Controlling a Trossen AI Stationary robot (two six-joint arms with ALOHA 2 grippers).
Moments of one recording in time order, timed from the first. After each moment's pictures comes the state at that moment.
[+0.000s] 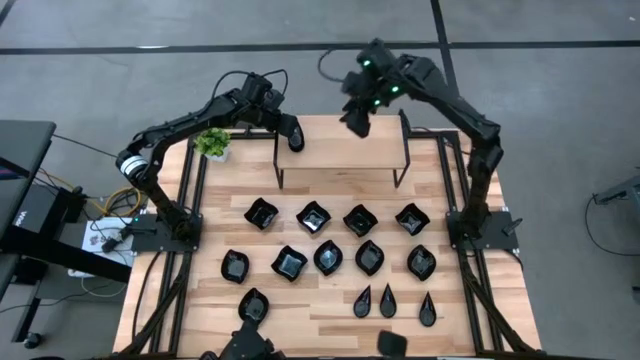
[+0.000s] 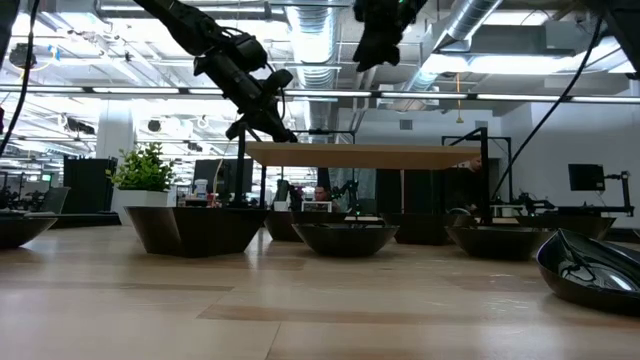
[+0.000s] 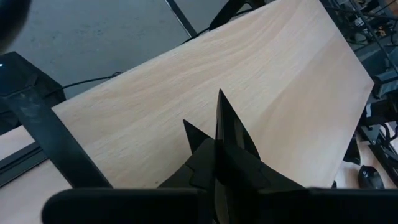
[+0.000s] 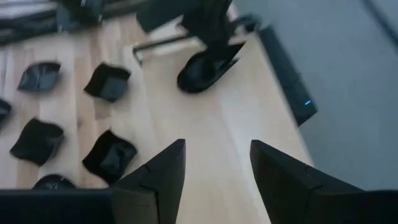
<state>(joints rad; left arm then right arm) 0.77 1.66 1.33 -0.45 0.34 -0.30 -0.63 1.83 2.22 -1.23 -0.30 -0.26</state>
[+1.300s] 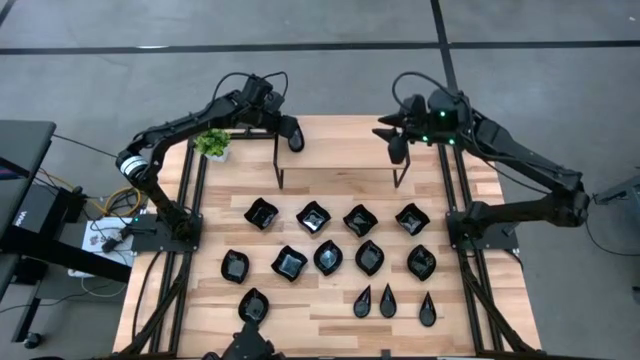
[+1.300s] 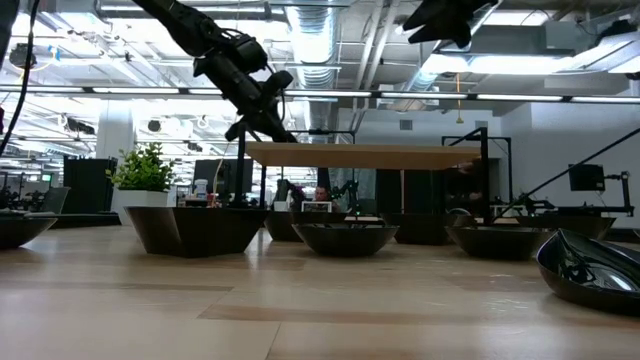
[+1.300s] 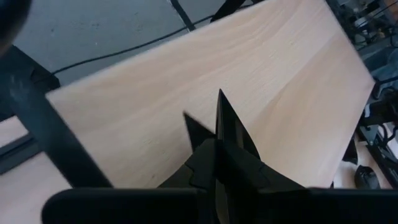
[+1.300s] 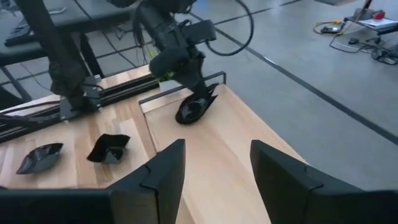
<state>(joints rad) 0.76 1.66 1.31 -0.44 0.34 -0.32 -0.54 1.07 1.22 -0.51 -0.10 0.05</state>
